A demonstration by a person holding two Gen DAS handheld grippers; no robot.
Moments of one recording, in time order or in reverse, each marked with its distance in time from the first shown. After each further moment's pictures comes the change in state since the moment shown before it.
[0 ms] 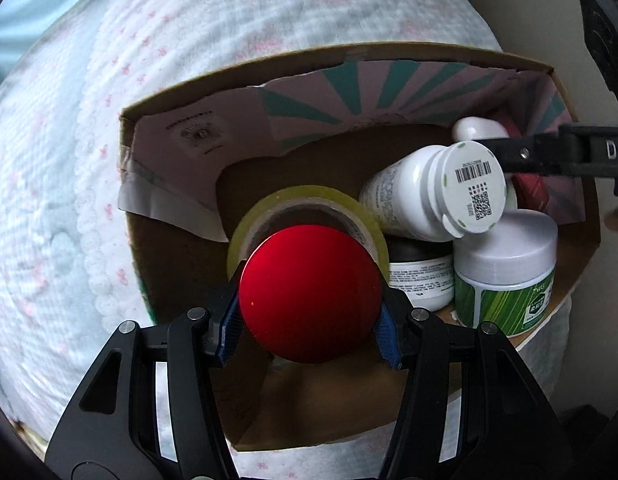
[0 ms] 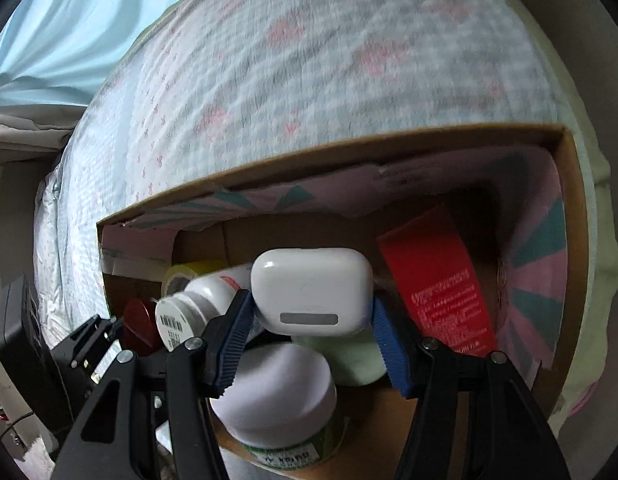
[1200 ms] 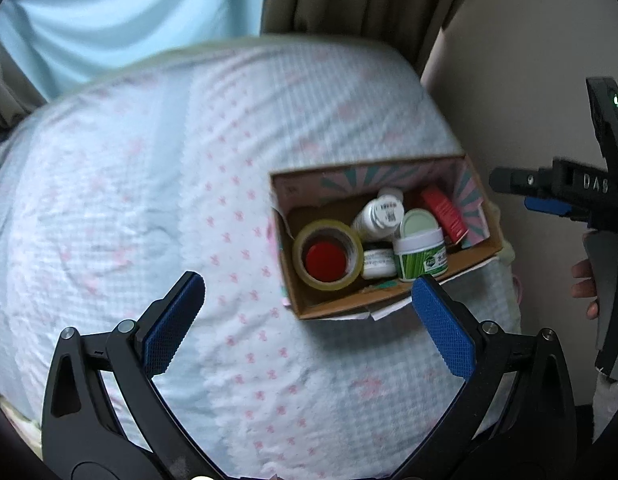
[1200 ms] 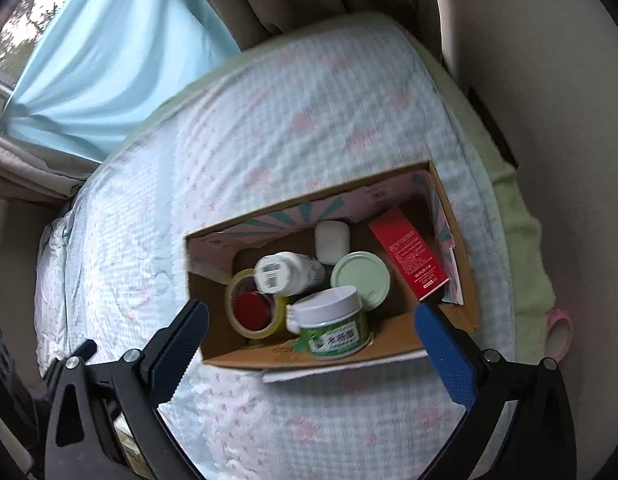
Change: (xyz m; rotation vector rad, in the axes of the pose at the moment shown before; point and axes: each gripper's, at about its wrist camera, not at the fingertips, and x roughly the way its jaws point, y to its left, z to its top) left arm -0.213 0.040 -0.079 -0.080 -0.309 -0.002; right arm -0.150 0.080 -0.098 0.044 -0.309 -0.111
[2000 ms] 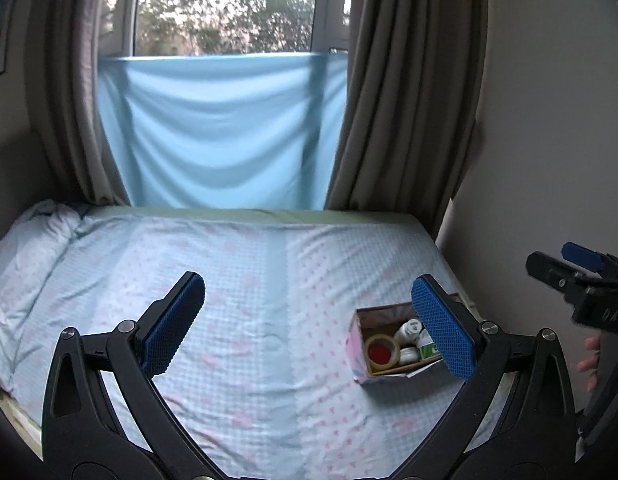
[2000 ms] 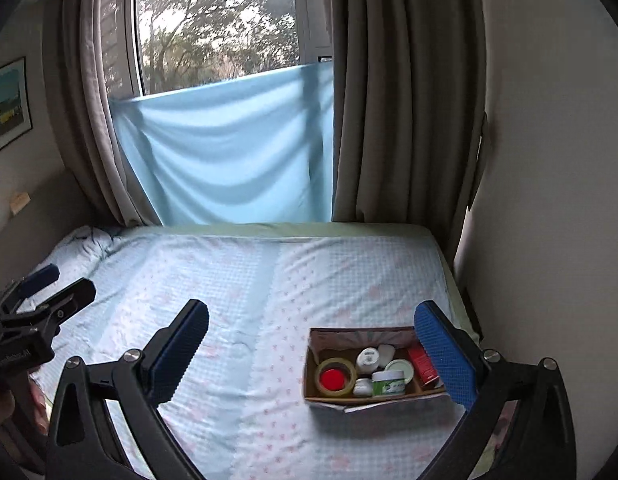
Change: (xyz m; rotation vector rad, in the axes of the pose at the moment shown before) left arm -0.302 0.110 -0.065 -0.067 -0.573 0.092; right arm -0.230 0.211 -0.143 -0.313 -0.599 -0.057
